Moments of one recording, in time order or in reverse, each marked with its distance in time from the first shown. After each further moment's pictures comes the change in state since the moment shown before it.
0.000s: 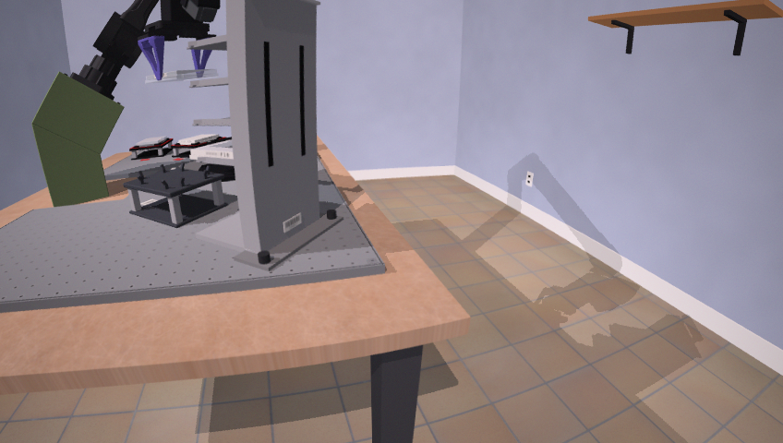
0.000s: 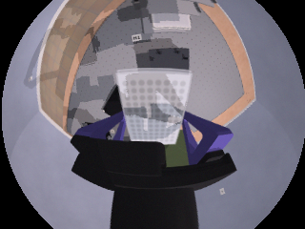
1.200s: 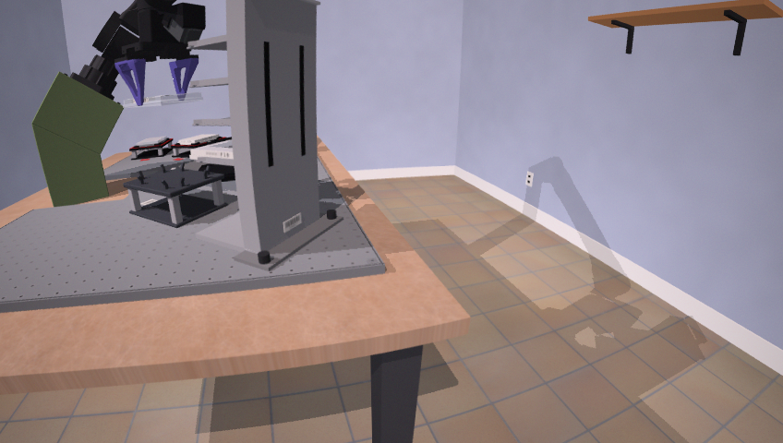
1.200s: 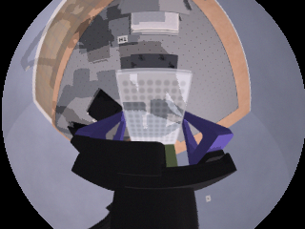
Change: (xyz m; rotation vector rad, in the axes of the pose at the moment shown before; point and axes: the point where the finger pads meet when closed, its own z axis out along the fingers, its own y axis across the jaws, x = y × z) arm -0.021 -0.053 0.040 -0.001 0.002 -0.111
